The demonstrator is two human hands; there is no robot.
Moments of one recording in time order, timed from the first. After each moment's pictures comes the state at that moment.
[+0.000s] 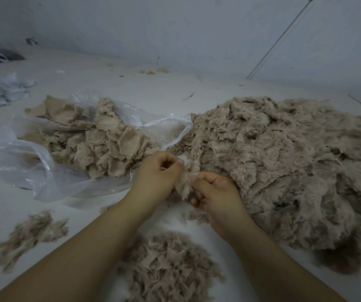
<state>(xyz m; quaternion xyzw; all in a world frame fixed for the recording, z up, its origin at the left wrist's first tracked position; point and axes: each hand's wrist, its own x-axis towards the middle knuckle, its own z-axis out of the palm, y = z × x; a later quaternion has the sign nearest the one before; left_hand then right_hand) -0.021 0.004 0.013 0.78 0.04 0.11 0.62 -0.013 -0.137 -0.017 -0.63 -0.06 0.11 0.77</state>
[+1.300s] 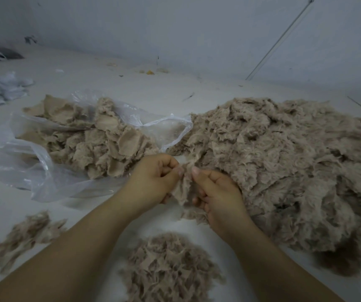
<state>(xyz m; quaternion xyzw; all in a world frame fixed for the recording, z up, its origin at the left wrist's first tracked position) -0.025 0.022 0.013 0.79 -0.05 0.04 0.62 -0.015 -0.138 -0.013 -0.61 -0.06 0.11 0.78</state>
